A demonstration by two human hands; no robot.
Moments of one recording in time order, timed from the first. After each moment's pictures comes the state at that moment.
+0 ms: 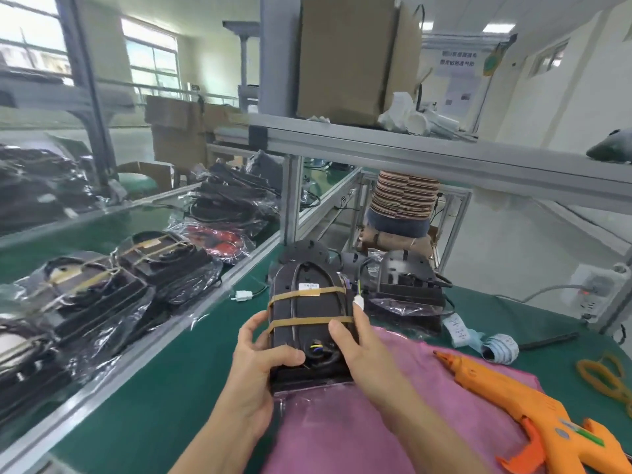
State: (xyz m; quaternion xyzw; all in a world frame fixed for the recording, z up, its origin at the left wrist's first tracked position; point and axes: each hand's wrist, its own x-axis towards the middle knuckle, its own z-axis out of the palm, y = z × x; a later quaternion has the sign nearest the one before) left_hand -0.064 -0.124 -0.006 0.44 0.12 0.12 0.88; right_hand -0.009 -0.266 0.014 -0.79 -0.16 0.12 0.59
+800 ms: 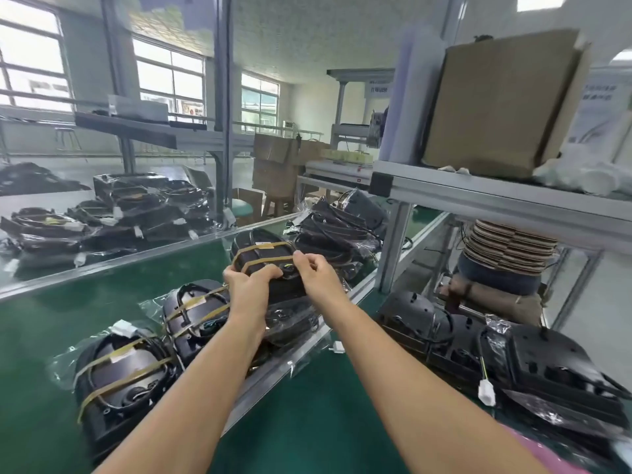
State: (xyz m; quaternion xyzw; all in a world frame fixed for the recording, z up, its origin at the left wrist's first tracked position) left_hand -0.009 0.082 0.064 0.47 0.30 0.38 0.74; right_hand 0.077 0.012 0.070 -0.77 -0.30 0.13 0.55
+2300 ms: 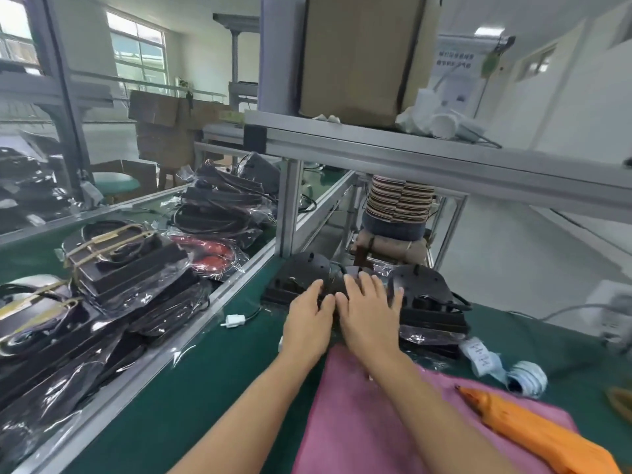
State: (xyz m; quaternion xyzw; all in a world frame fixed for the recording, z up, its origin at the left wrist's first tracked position) left_hand 0.079 -0.112 -0.002 0.82 0.12 0.17 0.54; right_hand 0.120 -0.210 0.007 -0.97 -0.16 -0.15 0.12
